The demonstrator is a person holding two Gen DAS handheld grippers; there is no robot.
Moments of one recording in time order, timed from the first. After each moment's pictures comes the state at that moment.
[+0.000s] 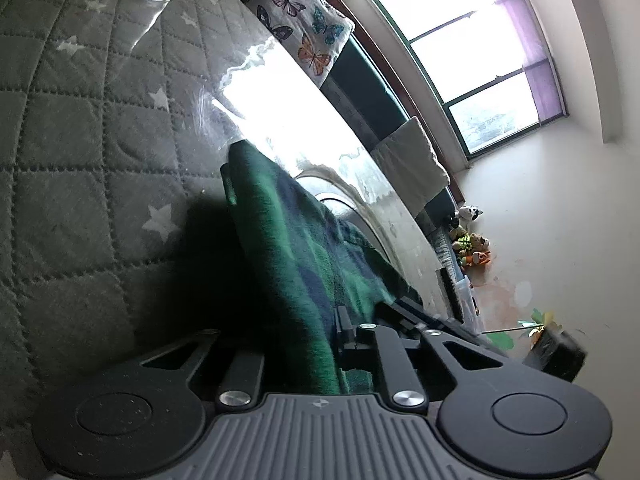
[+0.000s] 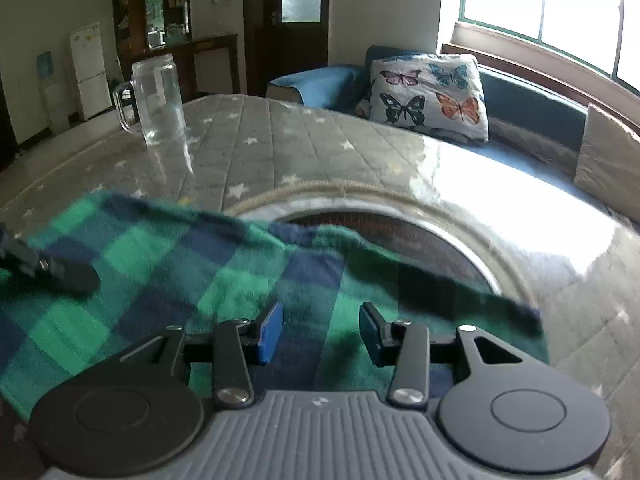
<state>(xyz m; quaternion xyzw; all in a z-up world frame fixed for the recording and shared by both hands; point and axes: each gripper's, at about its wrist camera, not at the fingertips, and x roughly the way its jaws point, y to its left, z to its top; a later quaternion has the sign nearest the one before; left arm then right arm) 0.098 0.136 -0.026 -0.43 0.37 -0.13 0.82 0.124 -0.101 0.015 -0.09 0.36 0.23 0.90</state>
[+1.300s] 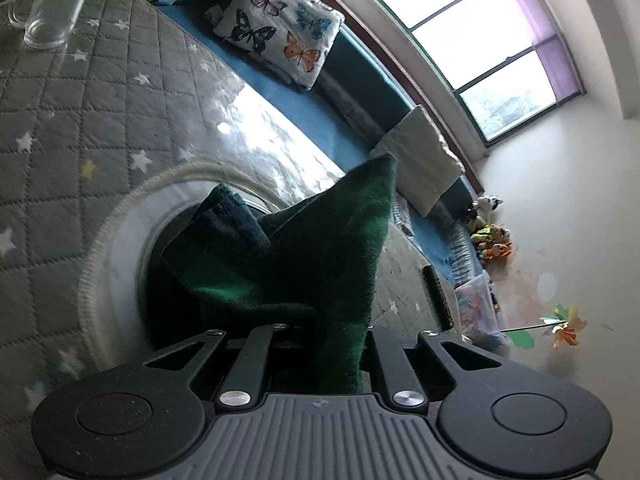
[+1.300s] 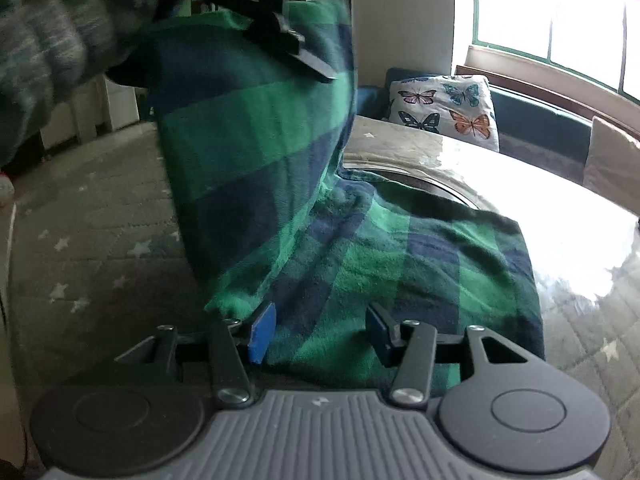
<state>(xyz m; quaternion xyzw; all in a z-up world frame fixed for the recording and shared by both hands) 0.158 -0.013 0.068 -0.38 0.40 -0.08 0.83 0.010 -0.159 0.007 -0.08 0.32 0.27 0.90</state>
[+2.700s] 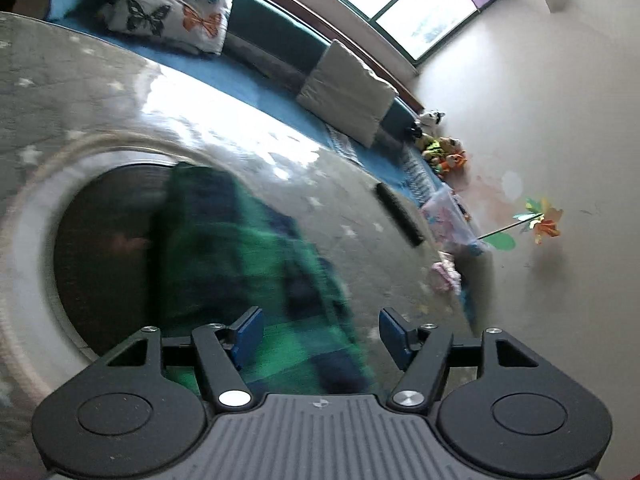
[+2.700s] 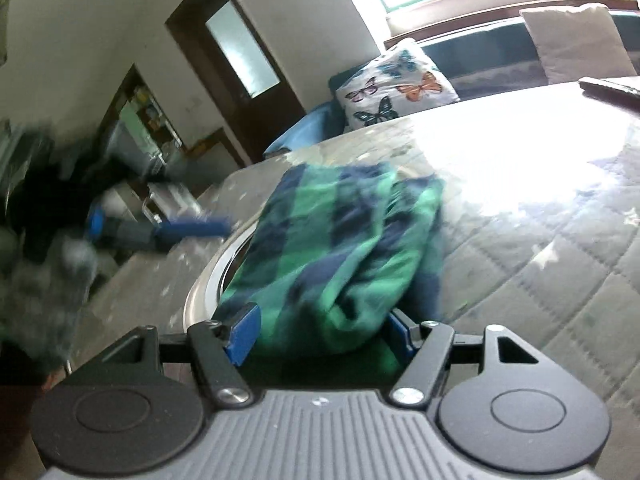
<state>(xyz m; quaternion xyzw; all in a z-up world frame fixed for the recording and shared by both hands) 0.142 -0.053 0.047 -0.26 0.41 -0.21 0.85 0.044 -0.285 0.010 0.18 0.34 0.26 0.89</state>
